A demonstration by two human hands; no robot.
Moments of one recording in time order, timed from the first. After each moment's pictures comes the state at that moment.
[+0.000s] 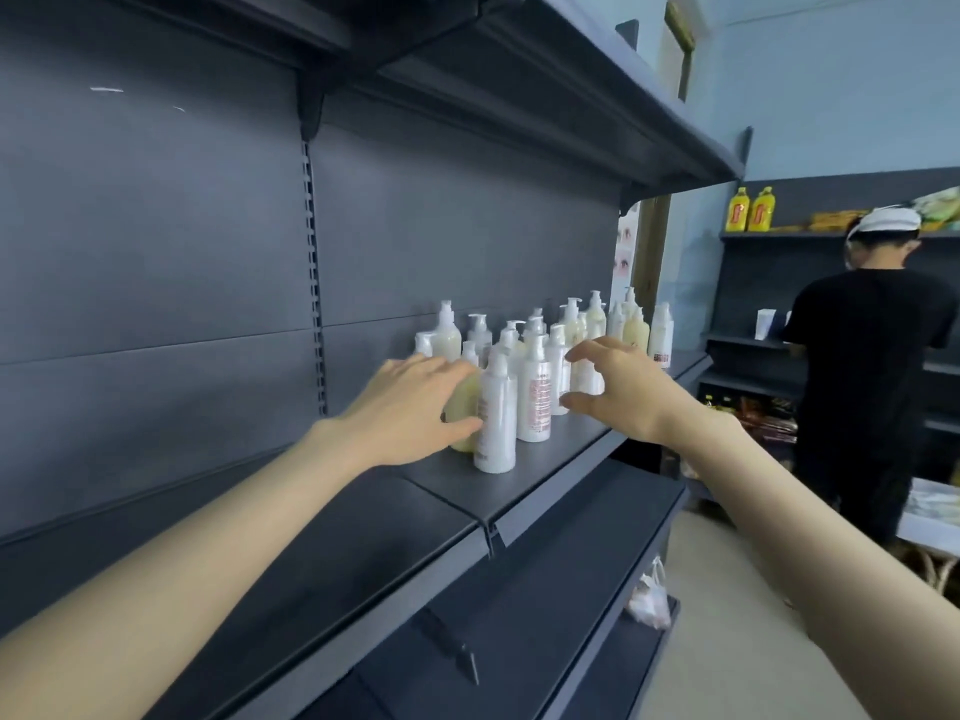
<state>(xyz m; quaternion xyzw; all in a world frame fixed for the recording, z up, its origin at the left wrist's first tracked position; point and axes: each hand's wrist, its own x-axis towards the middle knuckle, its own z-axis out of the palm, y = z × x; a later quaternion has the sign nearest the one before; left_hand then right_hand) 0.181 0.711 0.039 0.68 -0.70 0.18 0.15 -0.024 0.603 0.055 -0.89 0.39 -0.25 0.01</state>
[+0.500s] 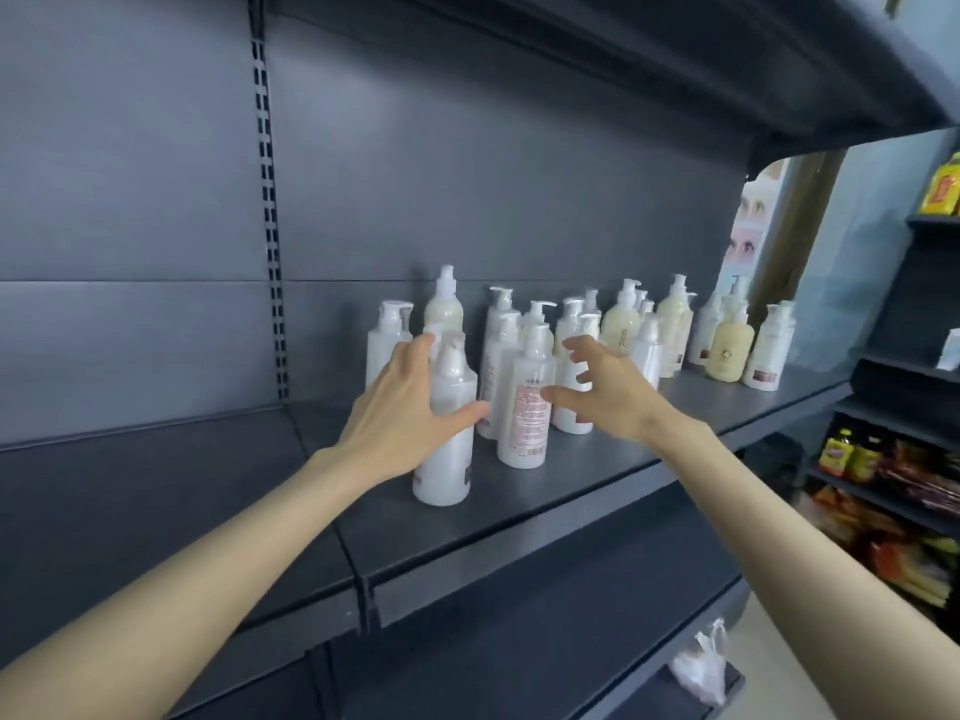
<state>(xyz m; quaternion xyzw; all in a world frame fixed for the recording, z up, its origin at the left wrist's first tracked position) 0.148 0.545 -0.016 0.79 -0.48 0.10 0.37 0.006 0.374 0.014 -0.92 0.28 -0.23 0.18</state>
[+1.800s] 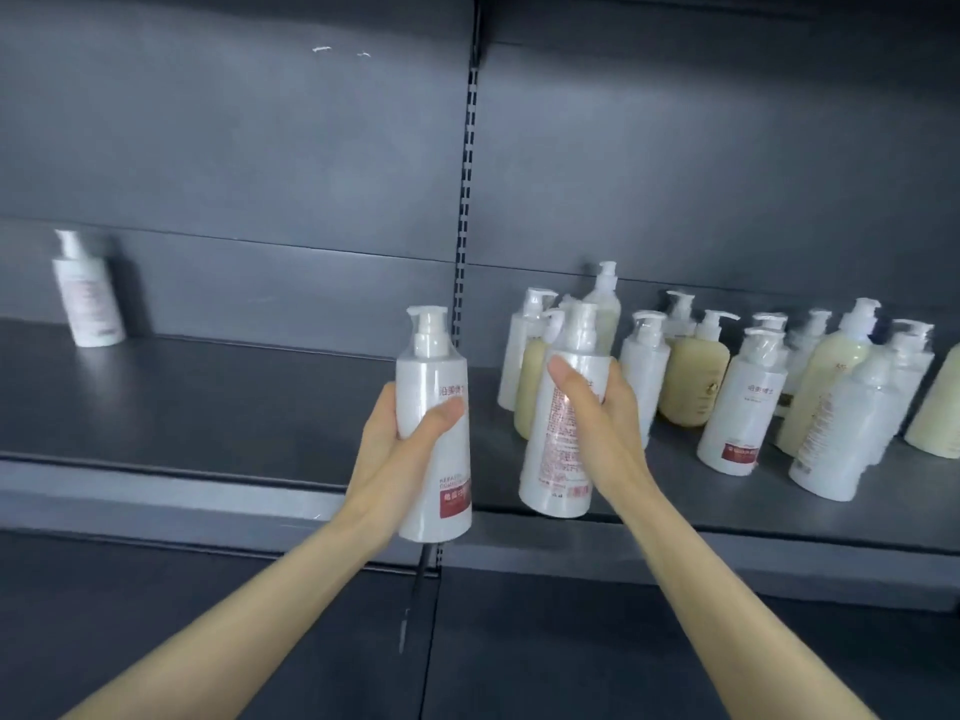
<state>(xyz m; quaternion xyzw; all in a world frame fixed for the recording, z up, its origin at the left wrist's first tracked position) 0.046 0.597 -0.052 0.65 -0.15 0.03 0.75 0.040 0.412 -0.035 -0.72 -0.04 -0.28 0.63</state>
